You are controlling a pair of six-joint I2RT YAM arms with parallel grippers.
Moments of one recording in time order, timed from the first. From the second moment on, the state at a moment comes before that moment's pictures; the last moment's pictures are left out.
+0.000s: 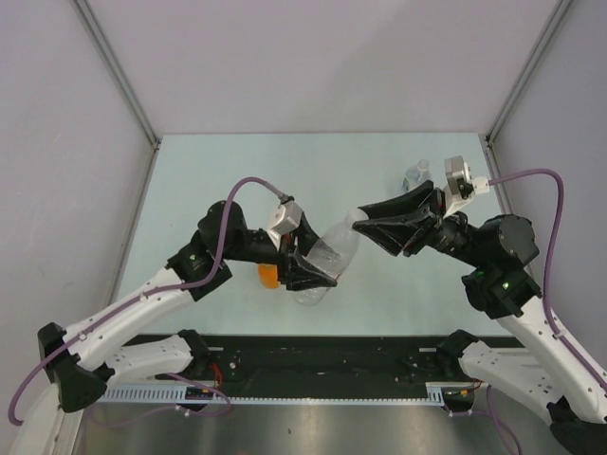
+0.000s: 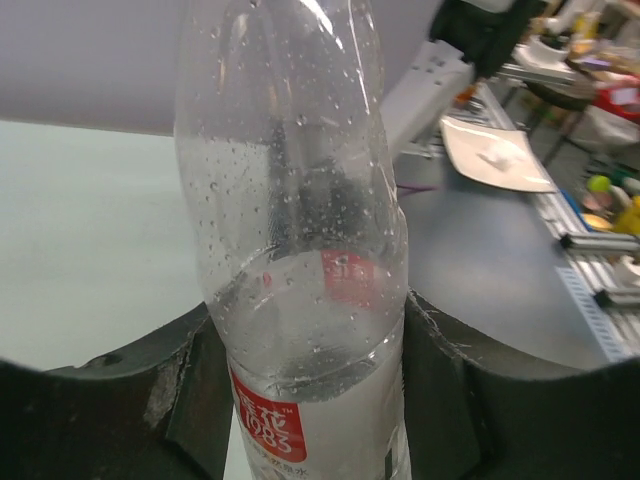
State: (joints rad) left arm -0.86 1.00 0.95 0.06 0.83 -0.21; right arm 0.66 0.77 0.99 0.22 -0.57 0.51
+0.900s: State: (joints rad) left arm -0.84 1.21 0.94 0.47 1.47 -0.53; right arm 0.65 0.78 0.99 0.38 -1.13 0.45
